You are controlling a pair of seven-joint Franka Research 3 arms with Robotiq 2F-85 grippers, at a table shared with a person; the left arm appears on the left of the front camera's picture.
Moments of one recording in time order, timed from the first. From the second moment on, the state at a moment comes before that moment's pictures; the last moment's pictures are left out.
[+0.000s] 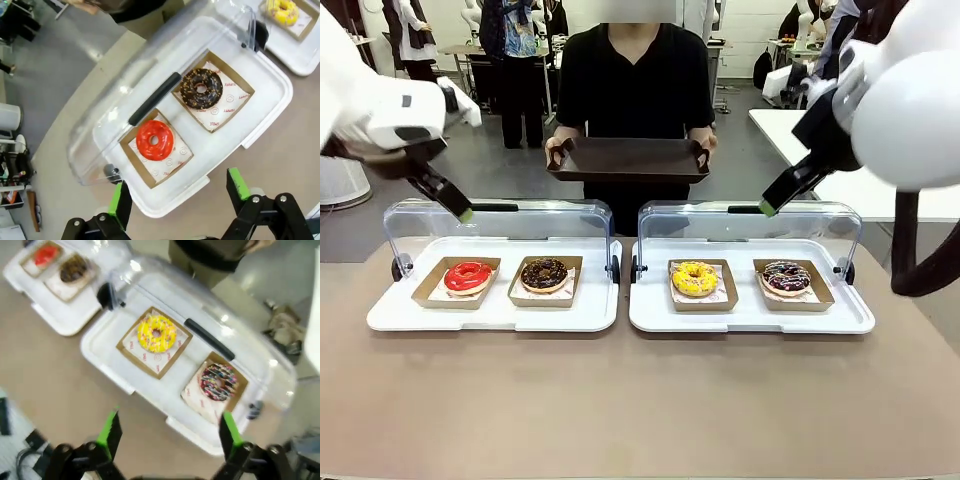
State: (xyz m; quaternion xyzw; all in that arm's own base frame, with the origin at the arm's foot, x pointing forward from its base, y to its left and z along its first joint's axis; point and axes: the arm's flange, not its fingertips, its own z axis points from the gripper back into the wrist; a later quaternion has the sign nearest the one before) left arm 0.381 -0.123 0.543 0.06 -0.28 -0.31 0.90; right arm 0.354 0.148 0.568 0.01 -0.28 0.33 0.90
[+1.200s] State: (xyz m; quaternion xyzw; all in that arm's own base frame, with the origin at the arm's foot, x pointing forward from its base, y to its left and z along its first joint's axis) left arm 0.370 -0.103 0.580 0.01 -0.32 -0.33 0.89; right arm 0.351 0.130 0.600 0.03 -0.30 0.37 0.88
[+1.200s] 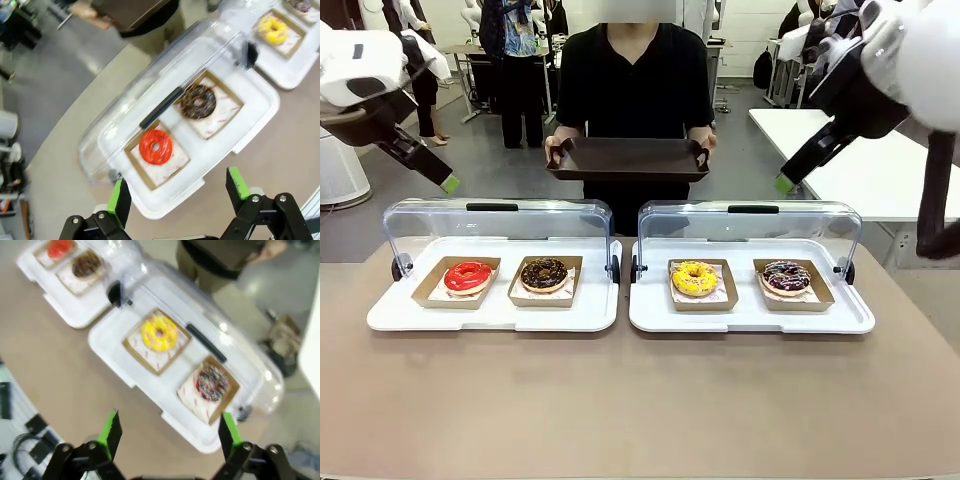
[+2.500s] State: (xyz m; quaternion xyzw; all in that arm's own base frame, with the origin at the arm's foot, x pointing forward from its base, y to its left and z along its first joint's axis) left arm 0.361 0.114 0.616 -0.32 -0.32 -0.40 0.80; right arm 0.358 -0.118 0.557 0.37 -0.45 0.42 0.70
